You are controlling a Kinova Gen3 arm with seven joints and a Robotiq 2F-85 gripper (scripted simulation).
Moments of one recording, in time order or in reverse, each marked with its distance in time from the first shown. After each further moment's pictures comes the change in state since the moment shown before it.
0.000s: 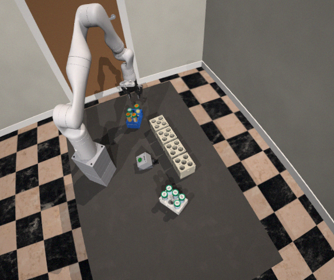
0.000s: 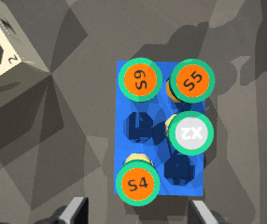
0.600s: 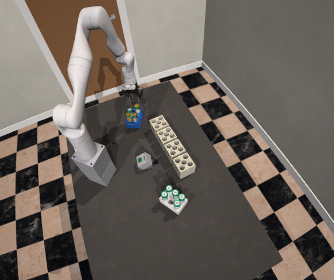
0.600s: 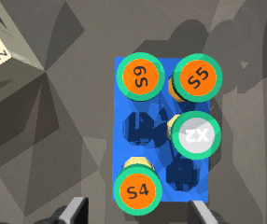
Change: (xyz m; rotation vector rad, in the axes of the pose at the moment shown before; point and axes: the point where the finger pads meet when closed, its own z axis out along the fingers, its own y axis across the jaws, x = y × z) arm 0.000 0.000 0.021 0.000 0.000 0.000
